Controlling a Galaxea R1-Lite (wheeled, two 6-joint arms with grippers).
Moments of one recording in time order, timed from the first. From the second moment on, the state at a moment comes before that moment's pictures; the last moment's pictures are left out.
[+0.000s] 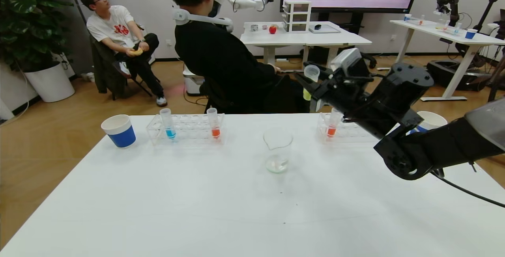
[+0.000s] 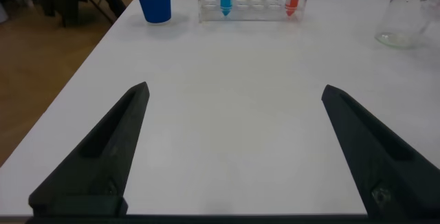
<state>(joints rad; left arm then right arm) -0.01 0.00 0.00 0.00 0.00 0.00 0.40 2.07 -1.11 -1.28 0.30 -0.35</state>
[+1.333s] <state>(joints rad) -0.01 0.00 0.00 0.00 0.00 0.00 0.40 2.32 -1.15 -1.47 0.64 -1.01</state>
